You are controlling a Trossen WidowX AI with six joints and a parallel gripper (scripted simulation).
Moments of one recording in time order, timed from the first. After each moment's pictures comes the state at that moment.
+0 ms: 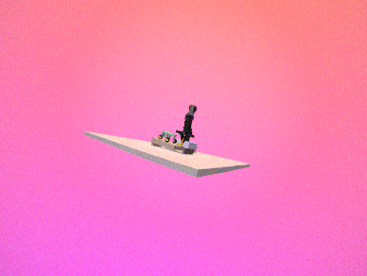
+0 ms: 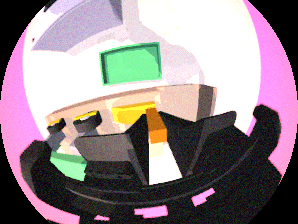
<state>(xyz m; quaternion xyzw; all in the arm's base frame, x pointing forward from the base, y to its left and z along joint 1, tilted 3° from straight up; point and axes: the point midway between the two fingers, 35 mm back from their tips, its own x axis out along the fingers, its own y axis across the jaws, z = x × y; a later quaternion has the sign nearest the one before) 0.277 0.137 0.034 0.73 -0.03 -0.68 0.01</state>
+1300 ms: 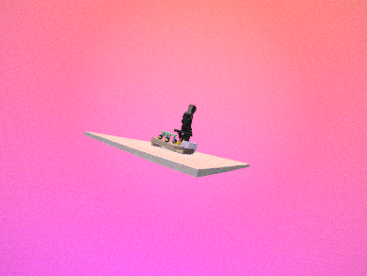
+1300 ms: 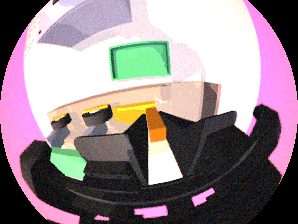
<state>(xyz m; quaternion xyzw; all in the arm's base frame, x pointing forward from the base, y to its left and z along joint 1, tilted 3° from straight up) 0.282 0.118 0.040 0.73 -0.03 -0.68 0.01</state>
